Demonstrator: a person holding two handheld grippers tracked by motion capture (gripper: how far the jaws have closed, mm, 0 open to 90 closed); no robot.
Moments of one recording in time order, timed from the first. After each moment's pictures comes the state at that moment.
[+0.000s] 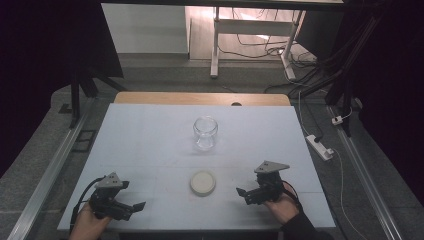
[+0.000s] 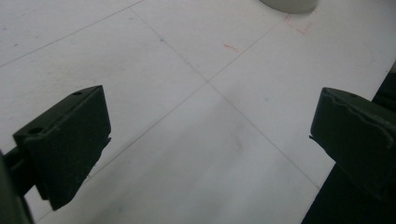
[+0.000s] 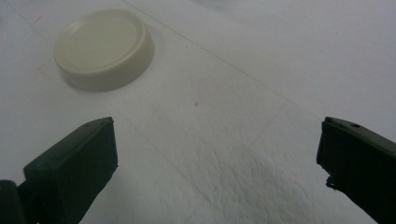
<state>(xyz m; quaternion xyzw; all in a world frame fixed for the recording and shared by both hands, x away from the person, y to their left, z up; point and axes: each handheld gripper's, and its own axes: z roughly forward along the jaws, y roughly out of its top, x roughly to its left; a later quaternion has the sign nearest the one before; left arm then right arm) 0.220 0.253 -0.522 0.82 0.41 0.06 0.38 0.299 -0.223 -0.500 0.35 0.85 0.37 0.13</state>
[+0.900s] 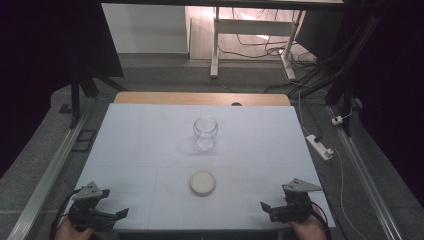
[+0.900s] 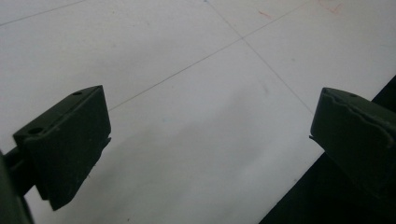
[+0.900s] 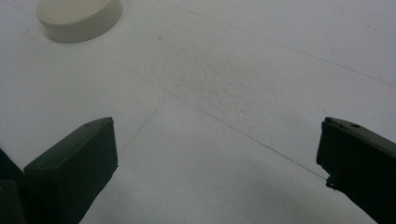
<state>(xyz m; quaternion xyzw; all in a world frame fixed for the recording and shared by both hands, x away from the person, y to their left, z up) 0.187 0.288 -0.526 0.80 0.46 0.09 0.37 0.249 -0.286 -0.497 0.41 0.82 0.36 0.16</state>
